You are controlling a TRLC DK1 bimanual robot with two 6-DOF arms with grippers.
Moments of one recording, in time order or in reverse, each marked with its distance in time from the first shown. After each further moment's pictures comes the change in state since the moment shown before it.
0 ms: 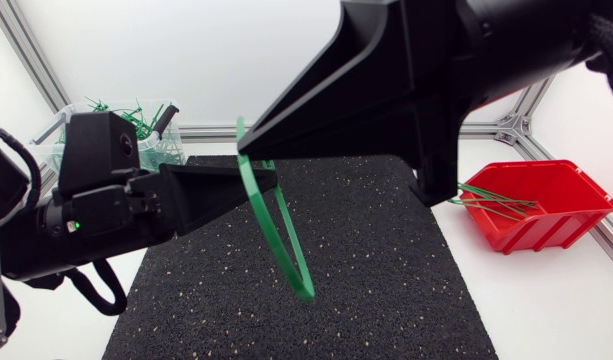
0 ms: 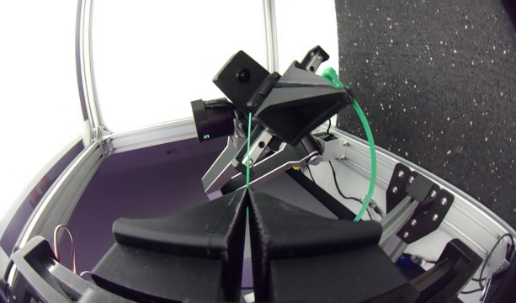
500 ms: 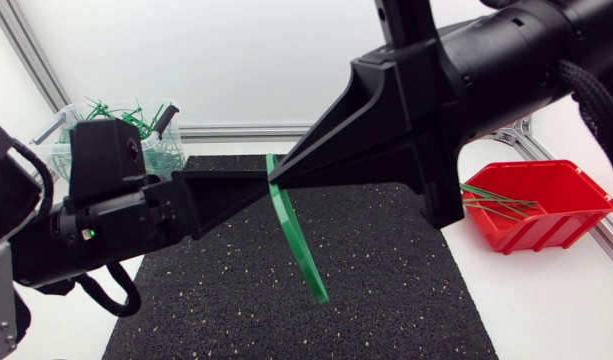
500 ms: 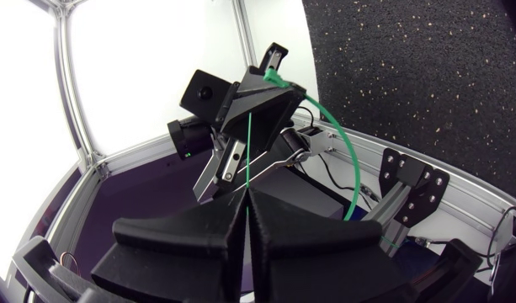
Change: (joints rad) left arm -0.034 0.020 -0.019 0.042 -0.070 0.079; right arm -0.065 0.000 -0.080 -0.034 -0.030 0.020
